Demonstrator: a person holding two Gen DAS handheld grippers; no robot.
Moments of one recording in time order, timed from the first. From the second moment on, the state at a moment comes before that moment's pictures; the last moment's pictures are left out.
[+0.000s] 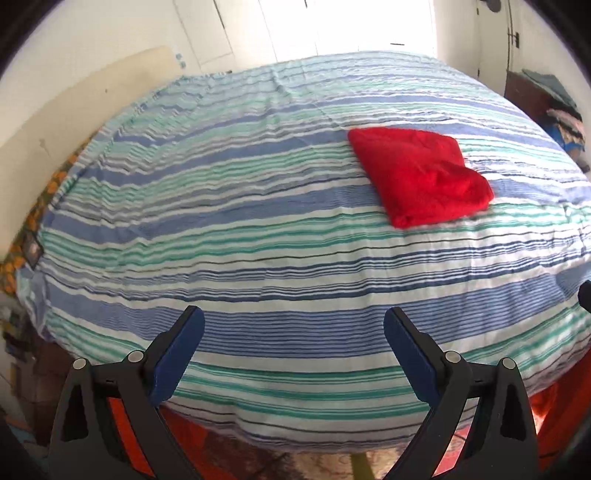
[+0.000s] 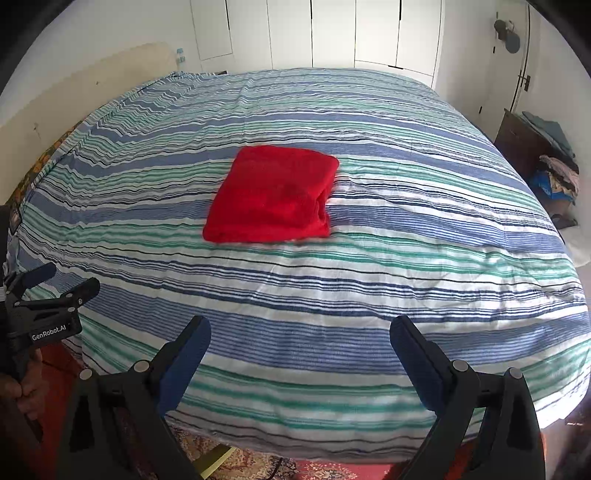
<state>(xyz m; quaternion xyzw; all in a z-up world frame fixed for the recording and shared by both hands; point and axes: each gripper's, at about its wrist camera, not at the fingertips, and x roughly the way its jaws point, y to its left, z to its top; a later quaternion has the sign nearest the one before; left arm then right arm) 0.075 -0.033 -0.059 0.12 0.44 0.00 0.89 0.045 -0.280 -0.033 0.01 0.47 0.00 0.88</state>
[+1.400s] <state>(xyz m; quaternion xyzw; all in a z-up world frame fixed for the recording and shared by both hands) 0.027 -0.016 -0.003 0.10 0.42 -0.08 0.90 0.001 -0.260 0.027 -0.01 0.49 0.03 0.87</state>
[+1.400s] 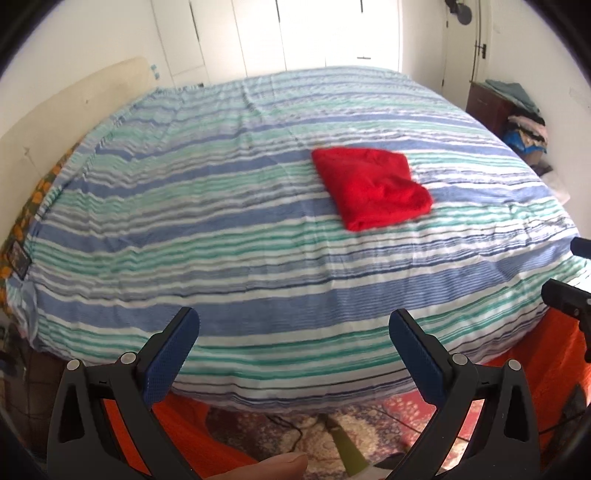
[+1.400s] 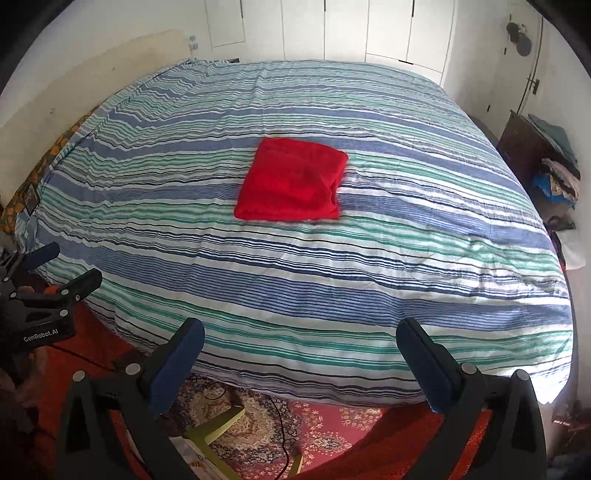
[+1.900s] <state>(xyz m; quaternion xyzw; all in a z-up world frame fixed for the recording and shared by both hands) 0.018 -0.010 0.027 0.13 0.39 -0.04 0.91 -0.005 -0.251 0.034 -0.03 0.49 0.04 0.87</state>
